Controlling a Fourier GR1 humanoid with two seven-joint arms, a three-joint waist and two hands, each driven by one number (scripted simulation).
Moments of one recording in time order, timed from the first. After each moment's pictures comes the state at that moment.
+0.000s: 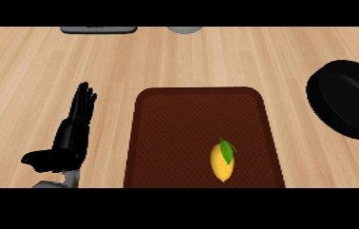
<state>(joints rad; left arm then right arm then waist) -0.02 0.29 -0.25 -1.56 0.26 0.35 -0.19 1.10 -0.10 0.47 -2.23 1.03 -0.64 -0.38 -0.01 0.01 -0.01</state>
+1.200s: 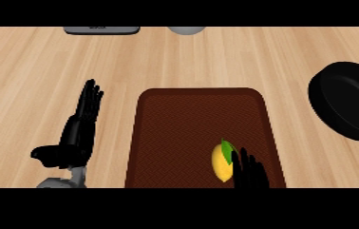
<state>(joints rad) -0.04 0.23 -0.23 -1.57 0.20 0.34 -0.15 0.49 0.00 0.75 -1.98 1.50 -0.19 0.64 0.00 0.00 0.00</state>
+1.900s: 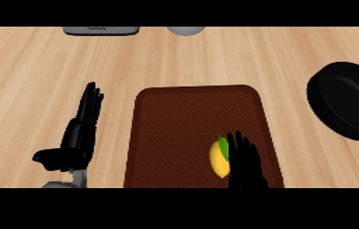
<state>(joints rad) -0.01 0.18 -0.19 -1.57 0.14 0.29 -0.15 0.29 -0.02 0.67 -1.82 1.38 -0.23 0.70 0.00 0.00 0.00</state>
